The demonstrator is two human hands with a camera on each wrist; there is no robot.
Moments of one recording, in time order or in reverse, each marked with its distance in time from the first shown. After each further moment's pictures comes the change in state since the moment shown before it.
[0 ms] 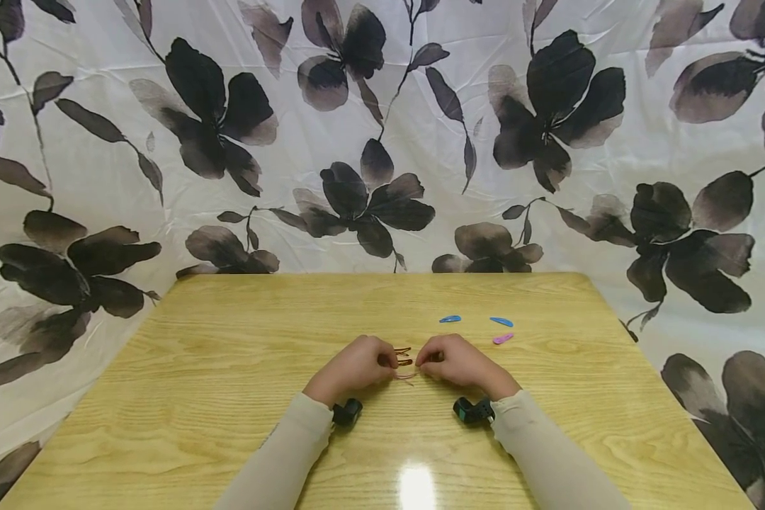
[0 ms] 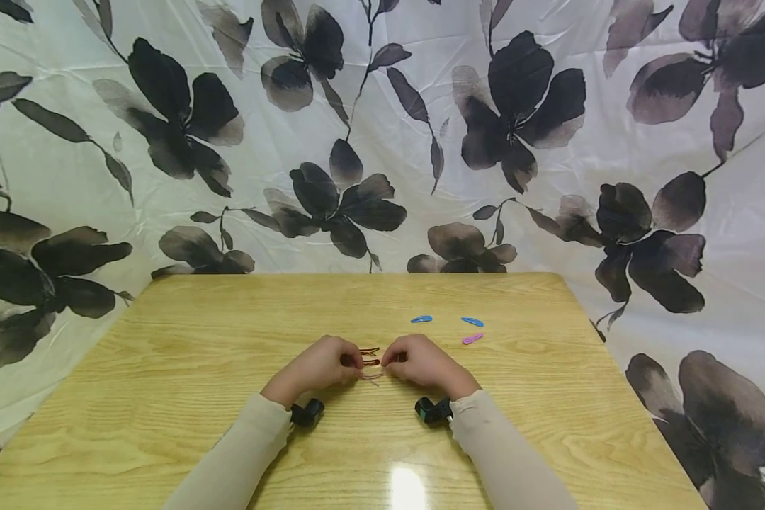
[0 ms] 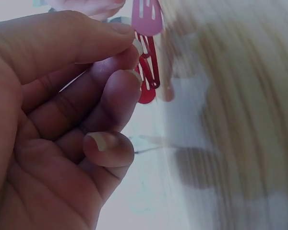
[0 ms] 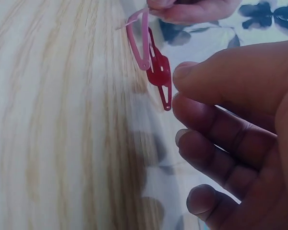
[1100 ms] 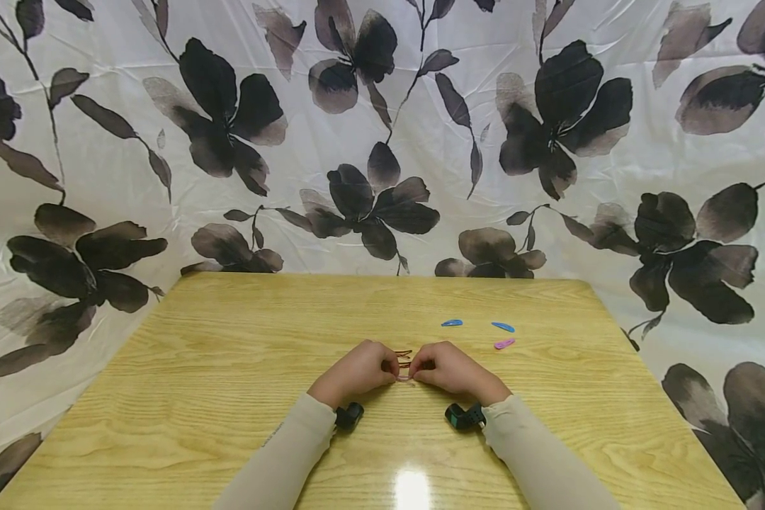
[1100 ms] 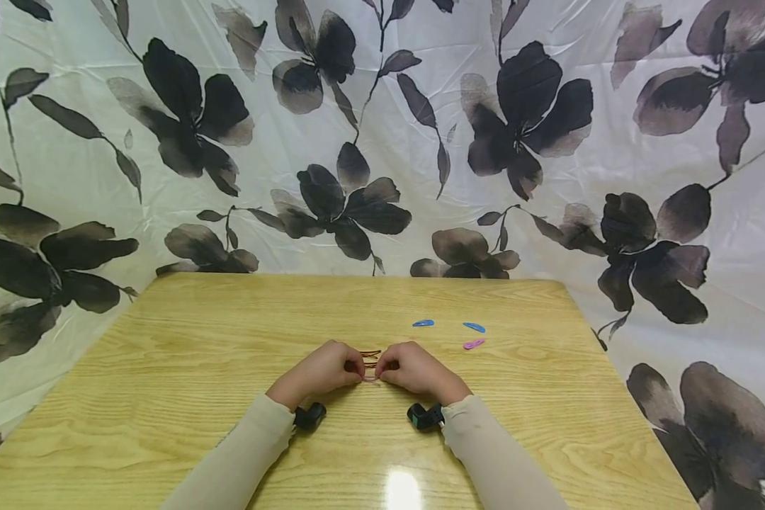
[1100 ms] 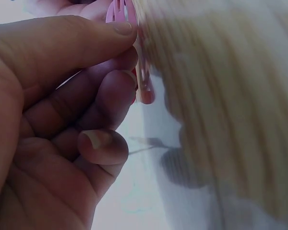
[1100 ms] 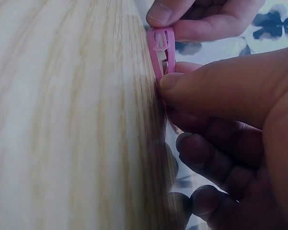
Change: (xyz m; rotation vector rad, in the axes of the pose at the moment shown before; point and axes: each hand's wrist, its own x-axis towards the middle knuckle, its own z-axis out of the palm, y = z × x) left_hand 0.000 -0.006 0.008 0.040 -0.013 0.010; right_hand 0.010 0.000 0.017 -0.044 -0.067 -0.012
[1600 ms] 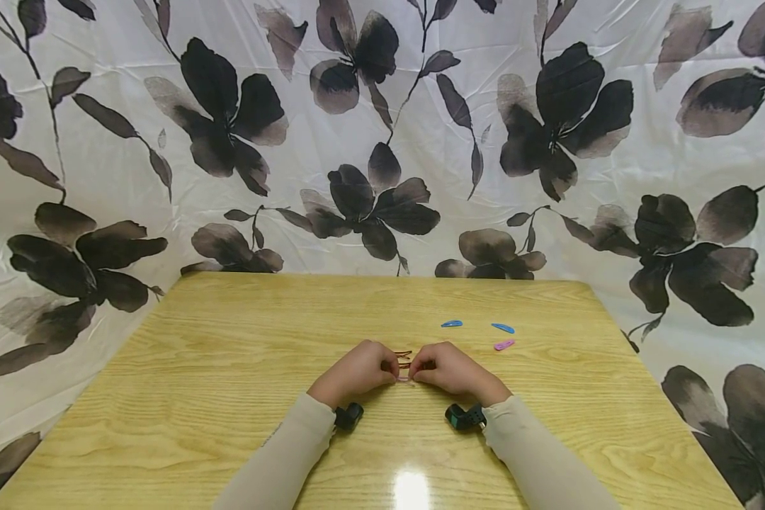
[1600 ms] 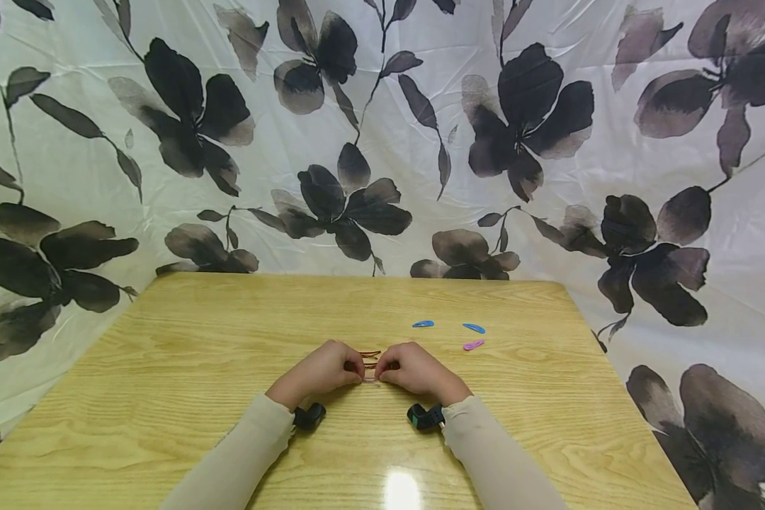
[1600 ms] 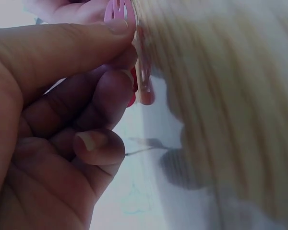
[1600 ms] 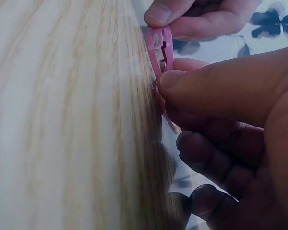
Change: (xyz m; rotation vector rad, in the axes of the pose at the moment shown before) left_hand -0.001 -0.001 -0.001 -0.012 0.000 -0.001; right_hand 0.000 0.001 -0.001 0.032 0.002 -0.013
